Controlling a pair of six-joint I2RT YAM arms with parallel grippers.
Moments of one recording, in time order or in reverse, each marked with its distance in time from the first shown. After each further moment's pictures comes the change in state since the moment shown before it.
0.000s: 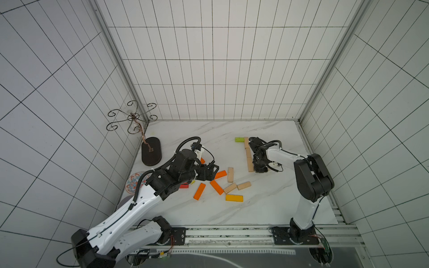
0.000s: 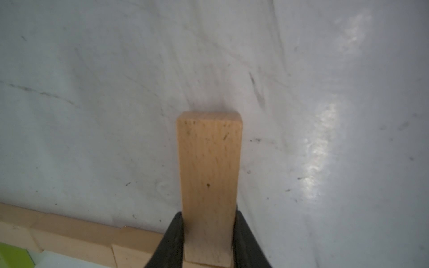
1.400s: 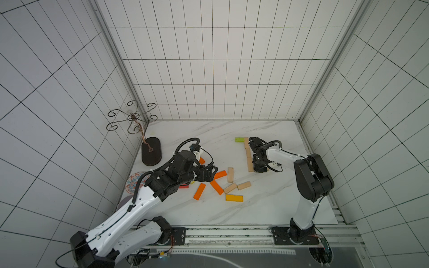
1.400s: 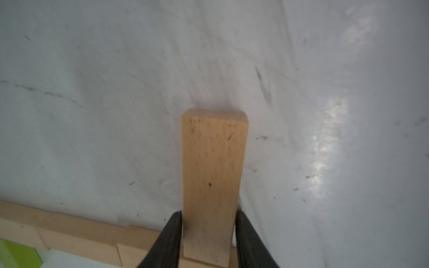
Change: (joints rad) left arm 0.008 -0.019 -0.017 -0.016 -0.003 0.000; right arm 0.000 0.000 -0.004 0.021 0.000 0.011
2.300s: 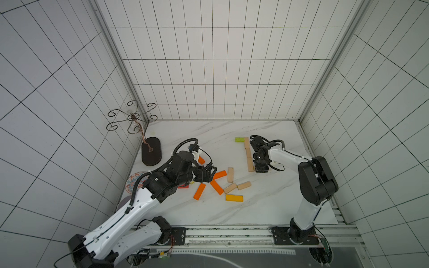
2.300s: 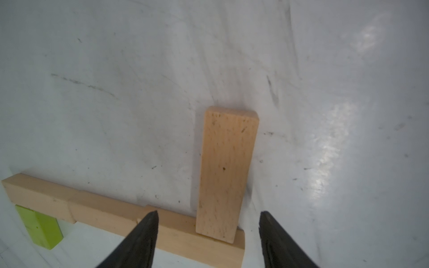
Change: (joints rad) left arm 0.004 -0.028 -0.002 -0.010 -0.001 0.000; right arm 0.000 -0.065 0.000 -0.017 0.020 -0.058
